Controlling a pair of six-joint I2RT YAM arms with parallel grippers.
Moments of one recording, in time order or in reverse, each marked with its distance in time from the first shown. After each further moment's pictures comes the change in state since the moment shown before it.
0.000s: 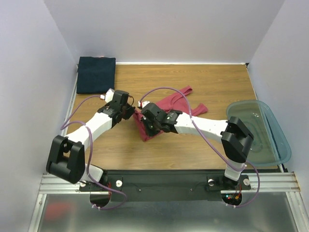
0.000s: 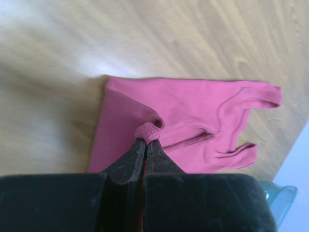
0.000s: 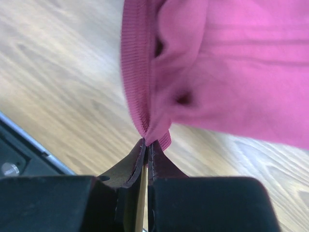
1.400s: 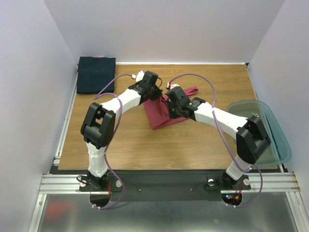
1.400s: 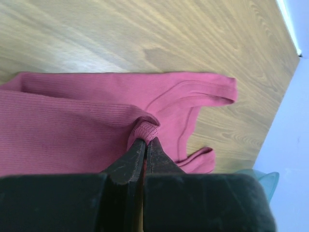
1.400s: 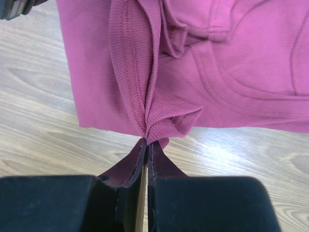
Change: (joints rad) left arm -0.161 0.565 0.605 0.027 0.055 0.011; right arm -0.293 -0.137 -0.114 -0.008 0.130 -0.032
